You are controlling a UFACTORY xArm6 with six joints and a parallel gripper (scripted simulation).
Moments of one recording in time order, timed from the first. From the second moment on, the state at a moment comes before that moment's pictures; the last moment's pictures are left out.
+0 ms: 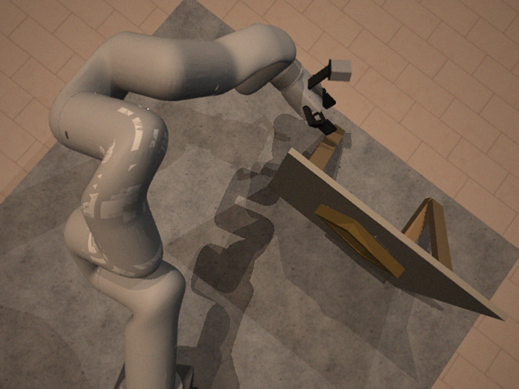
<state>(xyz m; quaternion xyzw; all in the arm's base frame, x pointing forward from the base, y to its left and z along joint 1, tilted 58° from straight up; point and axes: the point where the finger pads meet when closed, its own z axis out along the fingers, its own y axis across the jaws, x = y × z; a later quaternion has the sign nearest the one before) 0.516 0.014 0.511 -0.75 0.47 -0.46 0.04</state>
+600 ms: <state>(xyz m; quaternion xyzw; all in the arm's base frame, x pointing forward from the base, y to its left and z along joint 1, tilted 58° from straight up) 0.526 -0.005 0.515 -0.74 0.49 -0.46 0.04</state>
